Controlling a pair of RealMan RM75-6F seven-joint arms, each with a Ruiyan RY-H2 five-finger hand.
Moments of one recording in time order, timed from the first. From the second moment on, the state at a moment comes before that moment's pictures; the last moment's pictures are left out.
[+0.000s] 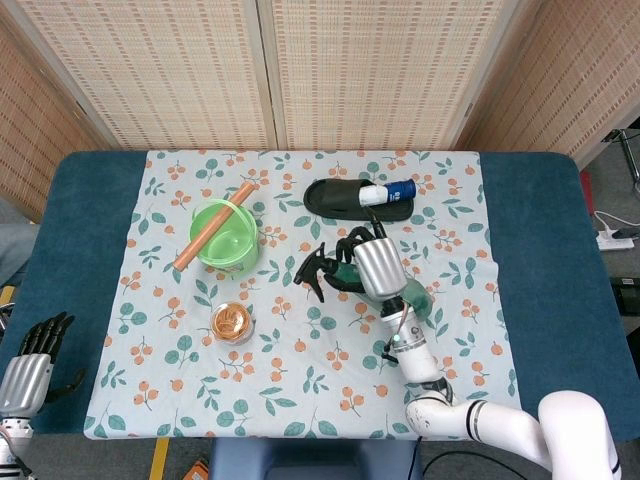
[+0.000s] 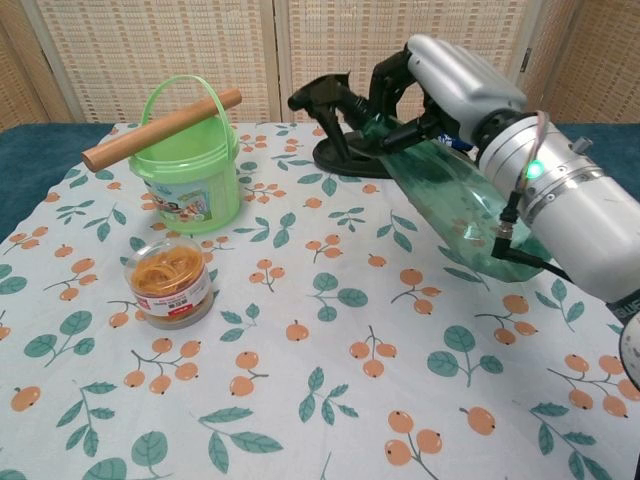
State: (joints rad) left arm -0.09 -1.51 0.01 -0.85 1.53 1.46 -0.45; right arm 0.76 -1.85 0.29 -1.21 -1.32 1.31 -0.14
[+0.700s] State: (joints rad) left arm -0.08 -1.51 0.00 -0.83 1.52 1.46 -0.47; right arm 0.72 -2.11 0.31 -0.60 -1.49 1.64 0.96
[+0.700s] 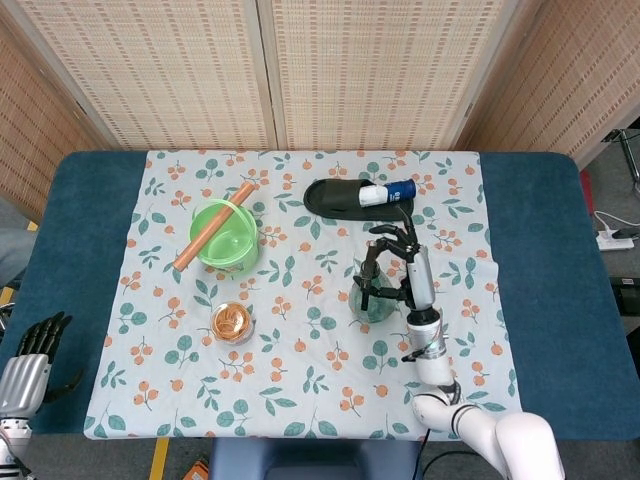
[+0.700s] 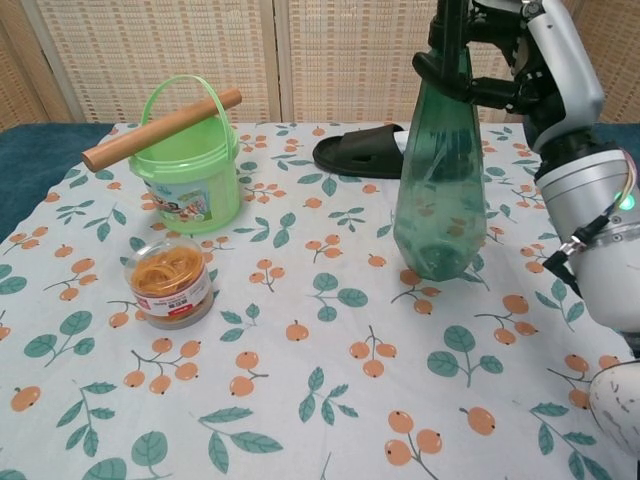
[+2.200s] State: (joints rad) left arm -0.08 -1.53 0.00 -0.82 1.53 1.47 -0.45; right arm 0.63 -2.13 0.21 -0.43 -1.51 1.65 1.17
